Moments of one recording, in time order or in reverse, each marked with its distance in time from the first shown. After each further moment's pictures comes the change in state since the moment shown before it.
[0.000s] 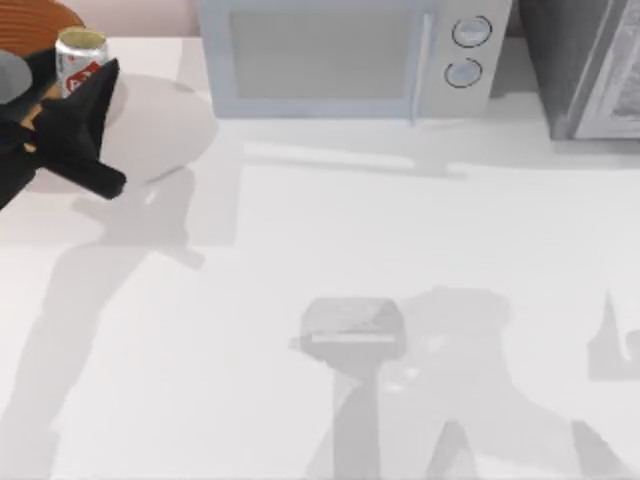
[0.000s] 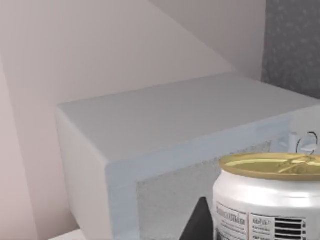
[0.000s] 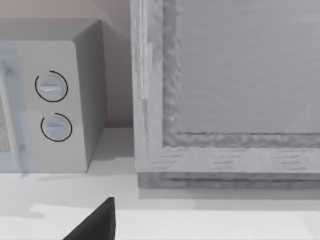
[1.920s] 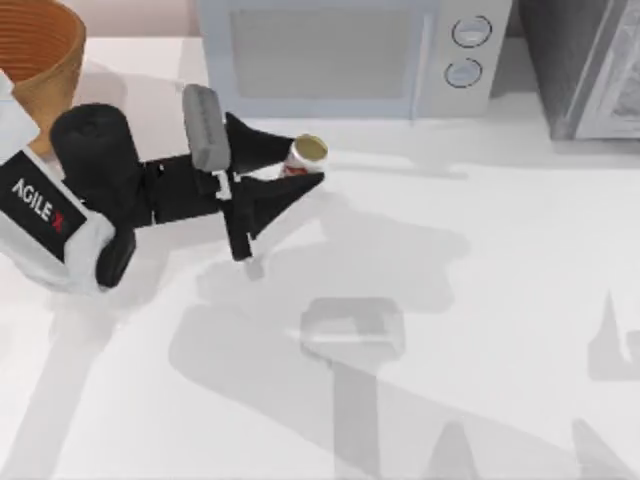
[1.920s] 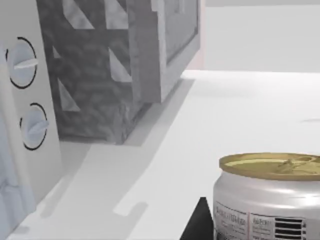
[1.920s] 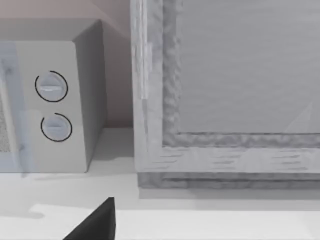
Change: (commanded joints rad) left arm -0.127 1.145 0.484 0.631 0.720 0.008; right arm 0.000 0.000 0.000 0.000 0.000 0.000
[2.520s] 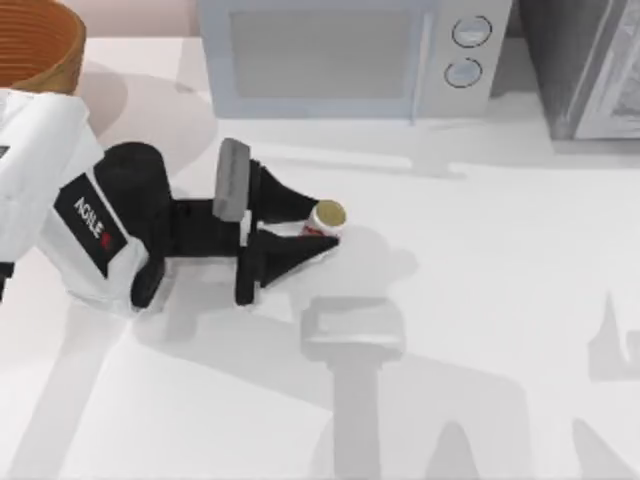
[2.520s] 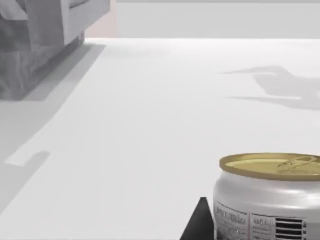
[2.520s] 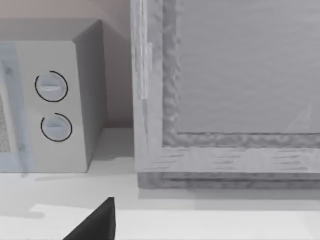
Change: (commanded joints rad) left arm -0.023 0.260 0.149 0.078 0.211 -0.013; right arm 0.000 0.000 0.000 0.000 0.000 0.000
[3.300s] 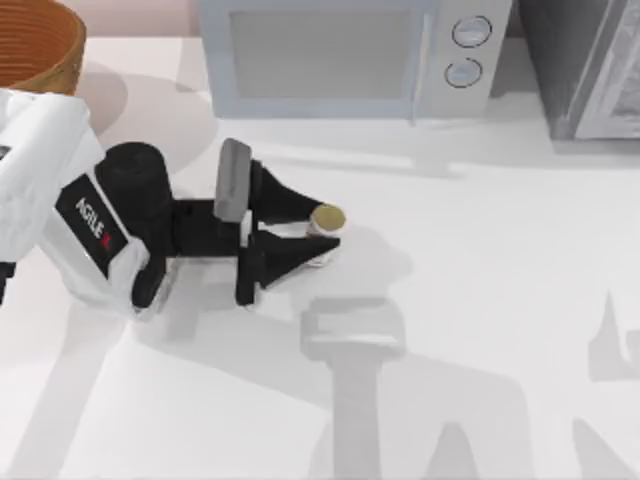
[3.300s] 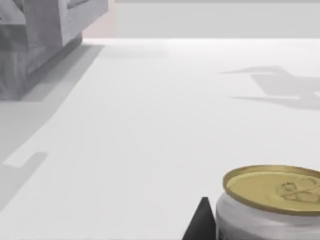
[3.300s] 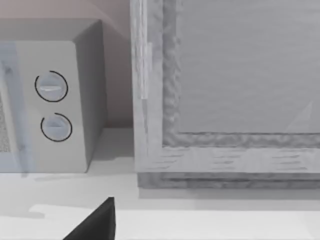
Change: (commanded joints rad) left arm 0.000 0.000 0.000 0.000 0.000 0.000; right arm 0.000 0.000 0.000 0.000 0.000 0.000
